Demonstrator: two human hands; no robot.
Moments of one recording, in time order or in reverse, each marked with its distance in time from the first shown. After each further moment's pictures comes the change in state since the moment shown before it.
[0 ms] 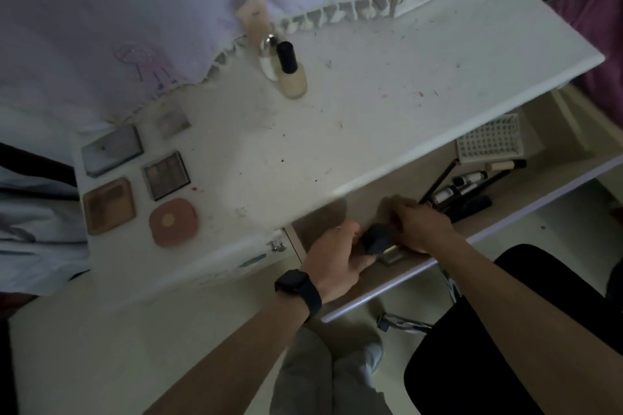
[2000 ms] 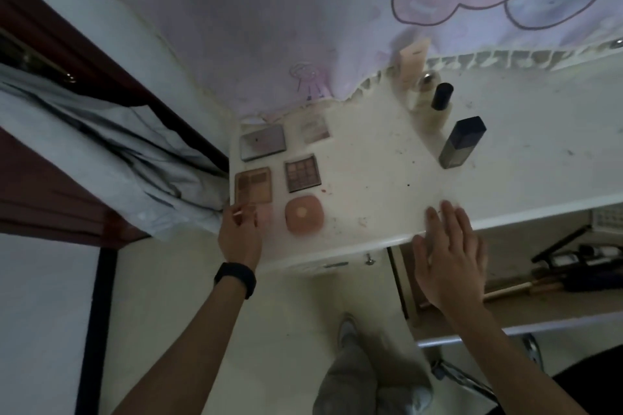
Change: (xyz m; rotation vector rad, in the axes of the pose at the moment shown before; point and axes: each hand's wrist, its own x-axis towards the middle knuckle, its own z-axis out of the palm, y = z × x) left_hand -0.123 -0.162 -0.187 -0.496 1.172 -0.709; right_hand -0.027 -0.155 0.025 0.154 0.672 -0.126
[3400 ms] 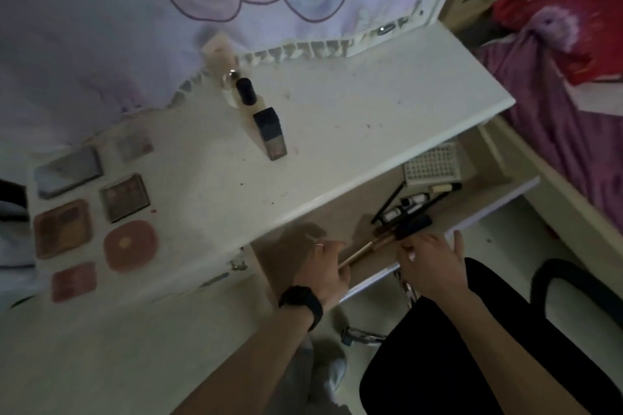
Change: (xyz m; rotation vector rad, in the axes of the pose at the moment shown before) left_hand -0.260 0.011 0.218 0.614 -1.150 0.627; right_hand -0.043 0.193 -0.108 -0.189 -0.340 0.369
